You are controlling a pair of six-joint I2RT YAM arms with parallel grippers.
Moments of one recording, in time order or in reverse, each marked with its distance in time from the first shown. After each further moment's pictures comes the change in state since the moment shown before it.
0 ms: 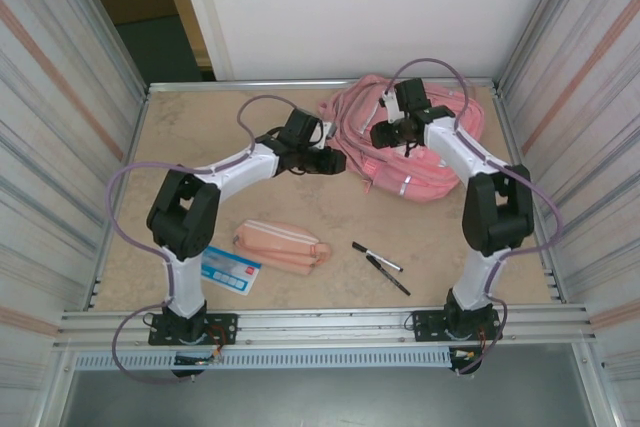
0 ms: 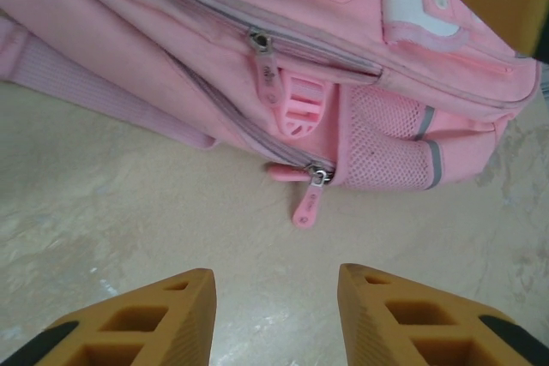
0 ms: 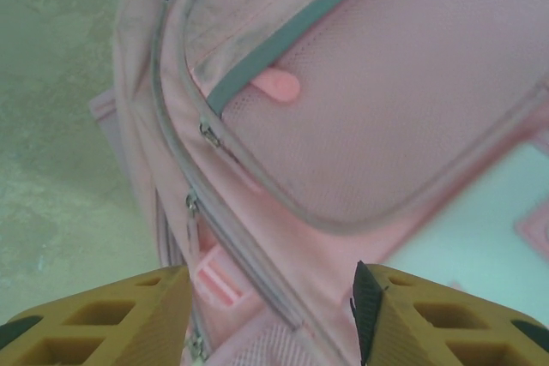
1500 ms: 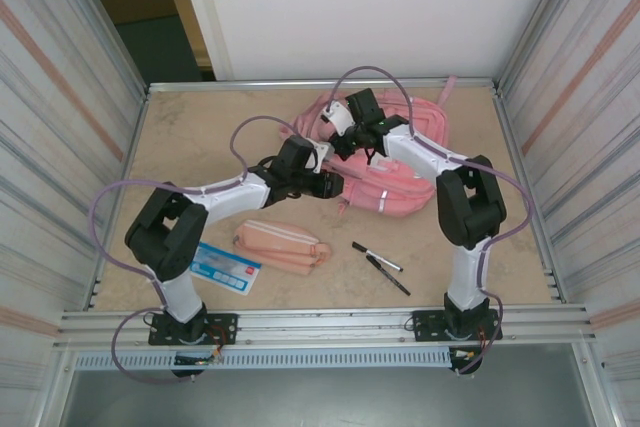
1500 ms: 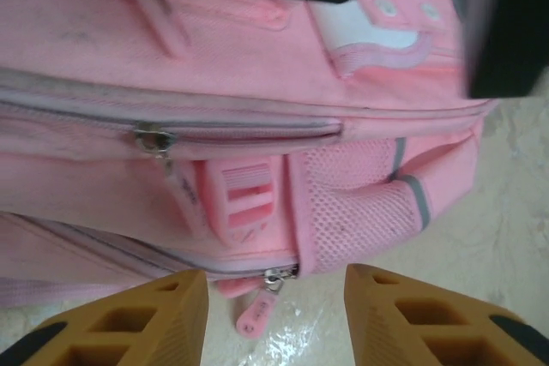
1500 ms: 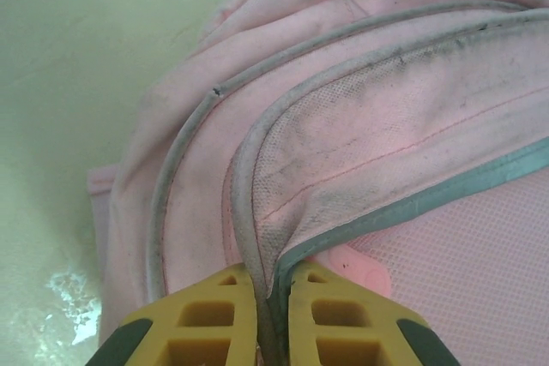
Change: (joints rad) left arm -0.071 -0.153 -0.313 0.256 -0.084 0.014; right arm 0.223 0.078 0.006 0.204 -0.117 -0.231
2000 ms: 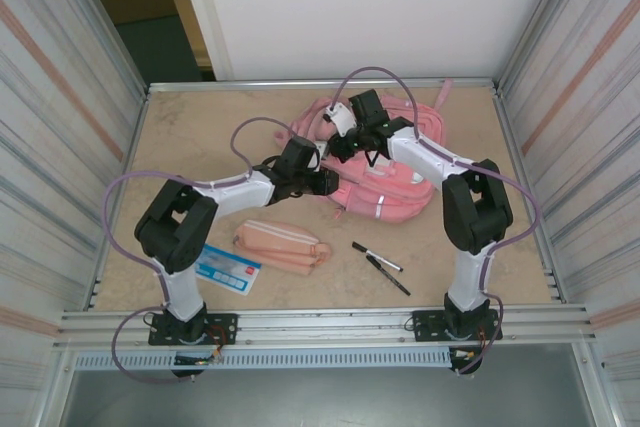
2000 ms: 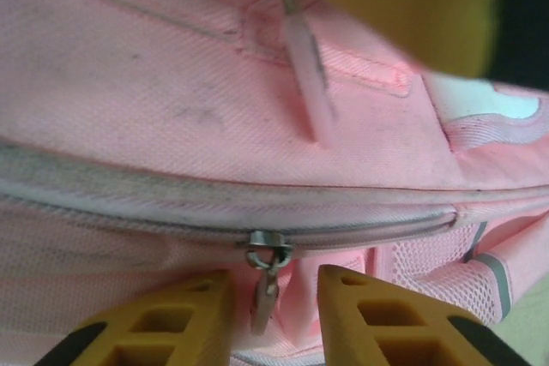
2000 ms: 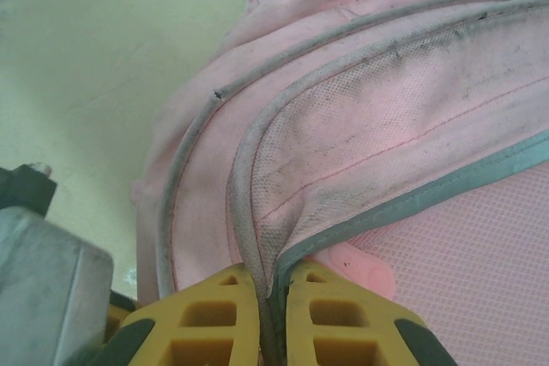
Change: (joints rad) left arm 0.005 0.065 0.021 0.015 -0.067 -0.053; right arm 0.002 -0.043 -0.036 0.002 -0.085 0.083
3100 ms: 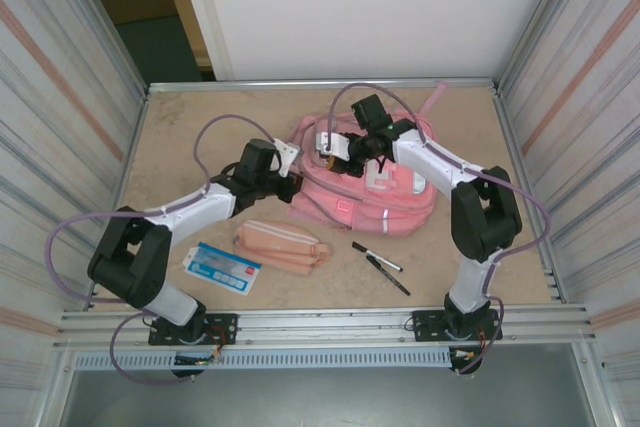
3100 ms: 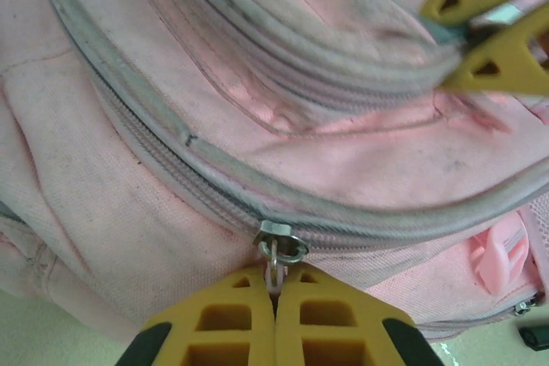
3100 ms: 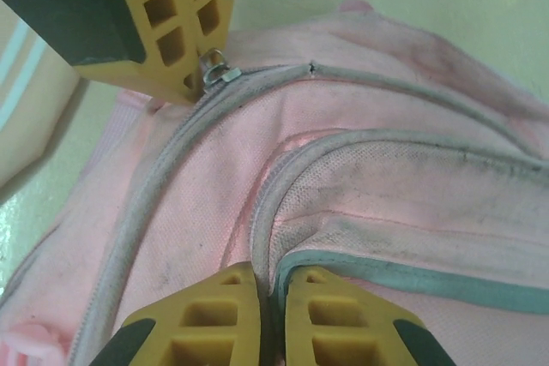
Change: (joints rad) left arm 0.145 -0.317 -0.232 -0.035 0.023 0.379; right arm -0.018 -0.045 -0.007 -0.193 -0.232 -0.837
